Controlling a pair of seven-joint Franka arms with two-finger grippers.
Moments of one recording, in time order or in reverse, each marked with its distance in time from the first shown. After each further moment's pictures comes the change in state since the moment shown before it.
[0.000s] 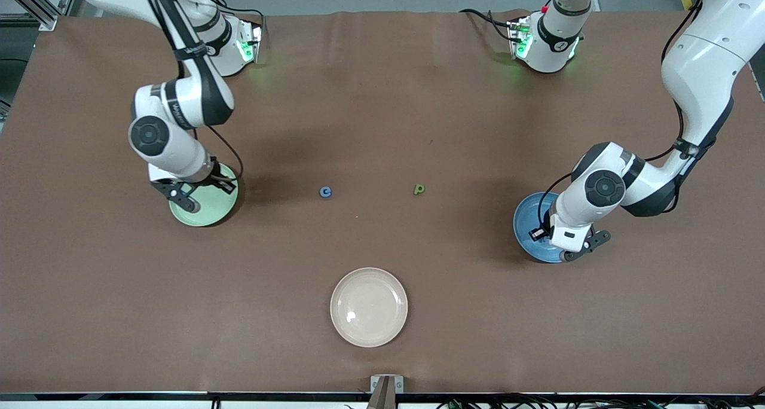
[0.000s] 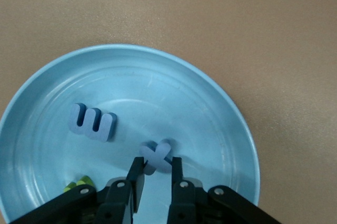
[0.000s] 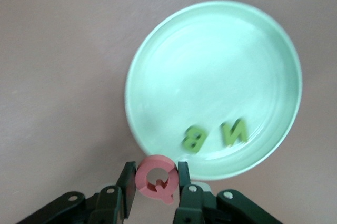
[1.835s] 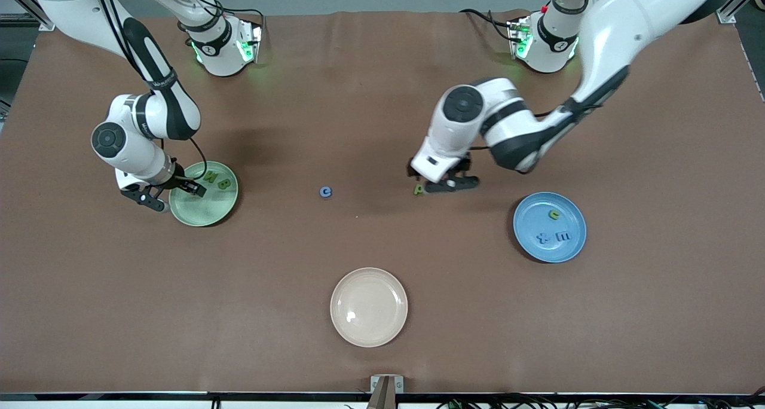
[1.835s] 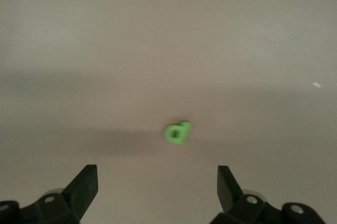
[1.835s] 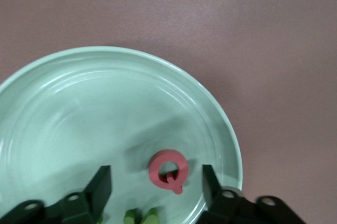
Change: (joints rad) left arm -0.391 -0.028 -0.218 0.021 -0.068 -0.092 -0.066; right arm -0.234 0.099 0.028 -0.116 -0.003 0.257 -0.370
